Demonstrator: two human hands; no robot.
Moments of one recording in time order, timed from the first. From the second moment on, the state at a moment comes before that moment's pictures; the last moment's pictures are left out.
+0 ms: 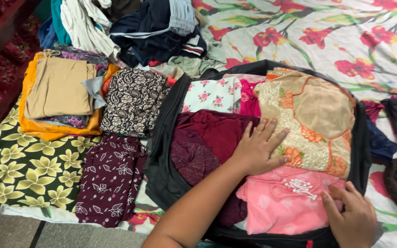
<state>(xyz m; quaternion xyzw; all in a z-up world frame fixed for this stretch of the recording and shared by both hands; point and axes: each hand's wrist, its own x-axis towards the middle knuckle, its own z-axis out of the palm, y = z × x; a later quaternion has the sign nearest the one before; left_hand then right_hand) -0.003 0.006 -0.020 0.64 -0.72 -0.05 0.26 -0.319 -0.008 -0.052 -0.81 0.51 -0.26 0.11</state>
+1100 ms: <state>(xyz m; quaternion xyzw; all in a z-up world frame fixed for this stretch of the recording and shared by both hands) 0.403 0.371 -0.048 0.78 -0.53 -0.10 0.33 0.076 0.110 -0.041 -0.88 0.45 -0.13 -0.01</state>
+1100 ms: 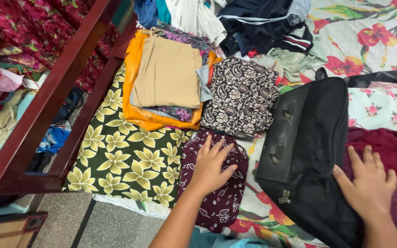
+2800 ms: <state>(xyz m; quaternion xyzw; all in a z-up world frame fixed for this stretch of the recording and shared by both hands) 0.445 0.333 -0.204 0.48 0.18 -0.36 0.78 0.340 0.092 -0.176 -0.49 0.46 -0.20 0.71</state>
